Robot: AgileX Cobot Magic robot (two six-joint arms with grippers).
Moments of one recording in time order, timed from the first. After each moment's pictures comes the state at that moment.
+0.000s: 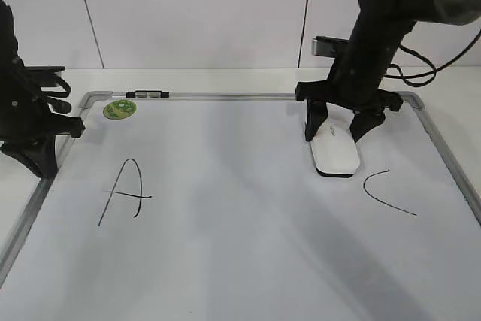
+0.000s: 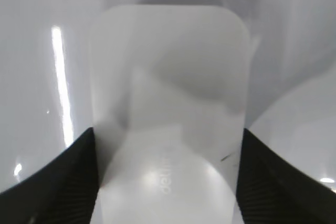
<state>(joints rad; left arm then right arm) -0.12 2.04 -1.40 -0.07 0.99 -0.05 0.24 2.22 -1.81 0.13 1.17 0.17</state>
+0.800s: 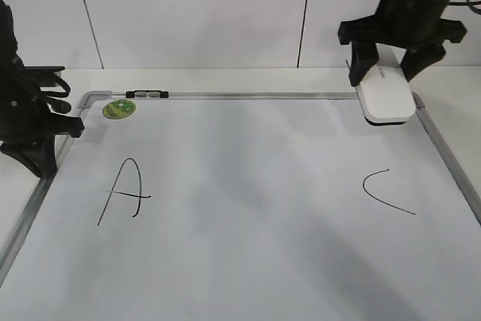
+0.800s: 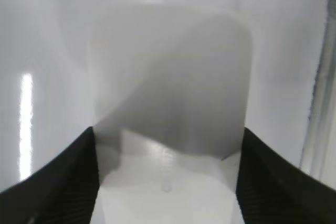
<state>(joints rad) -0.12 2.04 -1.40 -0.07 0.99 -0.05 0.22 2.00 -1.83 -0.01 1.23 0.15</state>
